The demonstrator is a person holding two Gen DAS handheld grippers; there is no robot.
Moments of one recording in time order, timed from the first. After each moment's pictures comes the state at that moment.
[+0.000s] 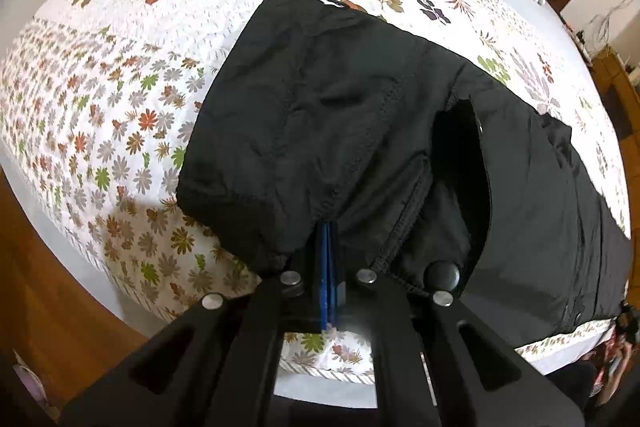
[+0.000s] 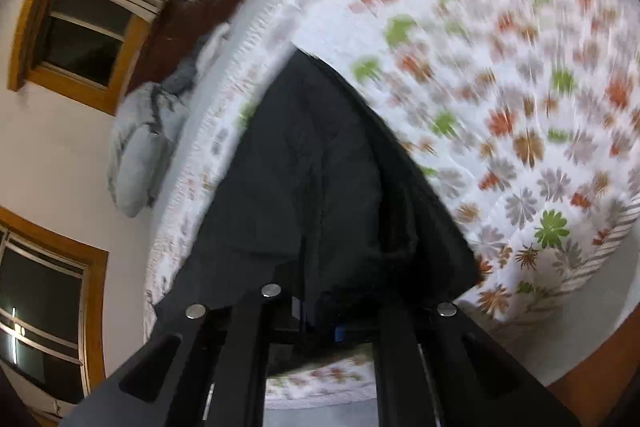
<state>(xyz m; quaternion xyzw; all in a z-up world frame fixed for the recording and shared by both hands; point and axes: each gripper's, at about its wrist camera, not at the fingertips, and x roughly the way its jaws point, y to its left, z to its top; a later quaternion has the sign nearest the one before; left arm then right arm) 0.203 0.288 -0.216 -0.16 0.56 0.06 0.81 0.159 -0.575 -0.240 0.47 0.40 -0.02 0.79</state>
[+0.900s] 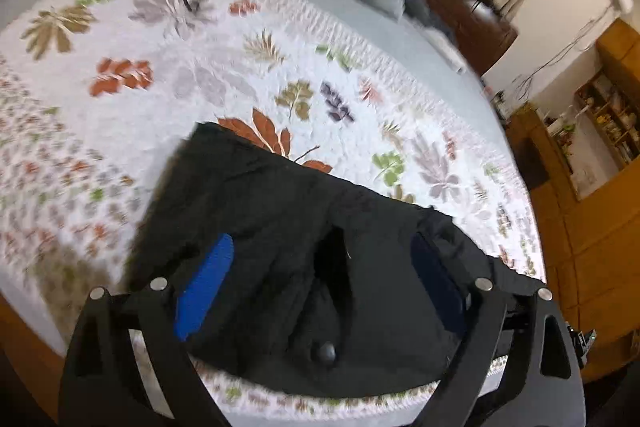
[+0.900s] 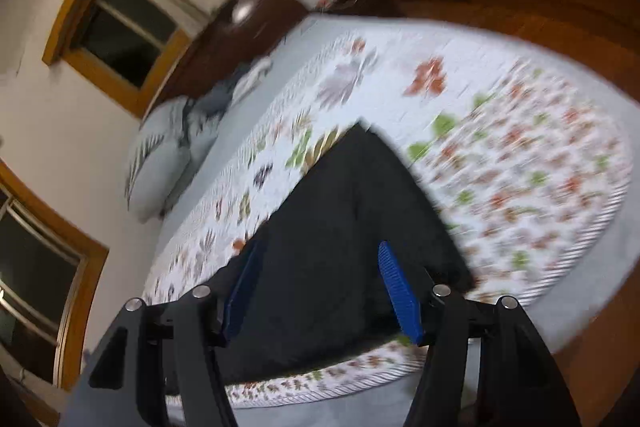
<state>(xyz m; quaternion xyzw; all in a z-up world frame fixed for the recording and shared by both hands) 0.230 0.300 -0.148 -0.25 0.45 -0.04 0.86 0.124 -0.566 -0.163 0.41 0.32 -0.01 0.85</state>
